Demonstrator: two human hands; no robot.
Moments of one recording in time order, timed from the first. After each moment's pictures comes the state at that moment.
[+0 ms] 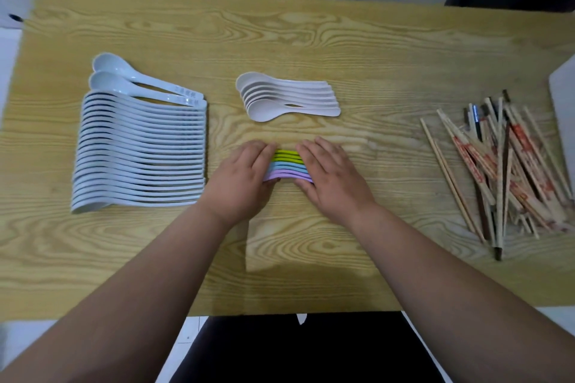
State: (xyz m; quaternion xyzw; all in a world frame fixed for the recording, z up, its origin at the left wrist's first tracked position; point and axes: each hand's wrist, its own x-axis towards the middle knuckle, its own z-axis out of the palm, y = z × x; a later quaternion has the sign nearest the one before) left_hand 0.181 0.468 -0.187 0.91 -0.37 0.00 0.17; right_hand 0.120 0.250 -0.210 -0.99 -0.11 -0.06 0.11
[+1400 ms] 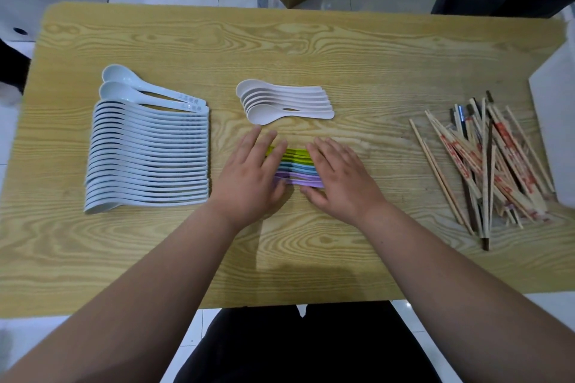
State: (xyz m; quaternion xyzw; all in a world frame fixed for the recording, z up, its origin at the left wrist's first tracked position) left_hand 0.169 0.456 -0.156 0.92 -0.36 -0.01 0.13; right_hand 0.107 0.240 -0.173 -0.99 -0.08 0.05 0.10
